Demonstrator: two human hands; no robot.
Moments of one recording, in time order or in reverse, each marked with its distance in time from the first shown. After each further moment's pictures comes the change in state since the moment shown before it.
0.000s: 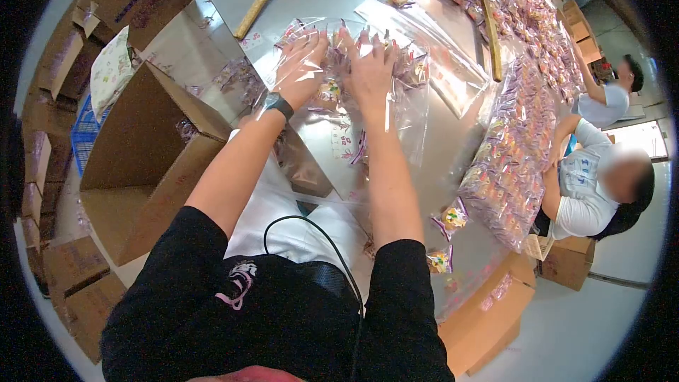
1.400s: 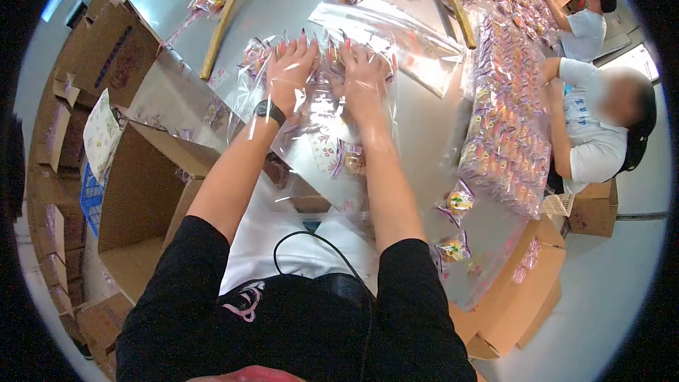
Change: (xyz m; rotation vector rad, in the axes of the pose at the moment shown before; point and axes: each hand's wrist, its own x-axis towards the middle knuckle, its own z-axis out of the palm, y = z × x) left_hand 0.042 0.025 0.028 0.212 -0.123 0.219; right_hand -0.023 0.032 -0.024 0.103 -0.081 0.336
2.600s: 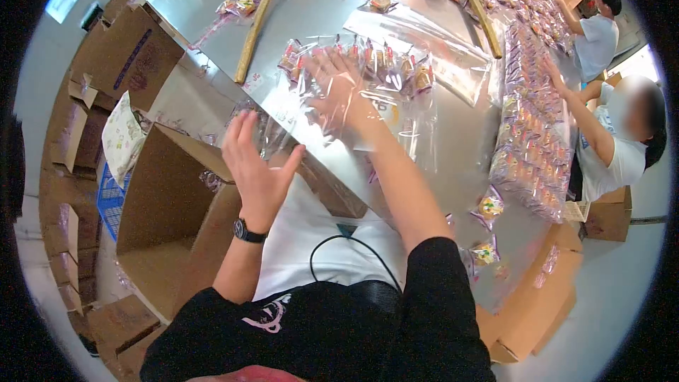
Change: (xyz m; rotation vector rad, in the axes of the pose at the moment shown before) left_hand -0.158 -0.021 -0.137 -0.322 0.442 -0.285; right_hand 0.025 -0.084 0.041 0.174 -0.115 -0.396
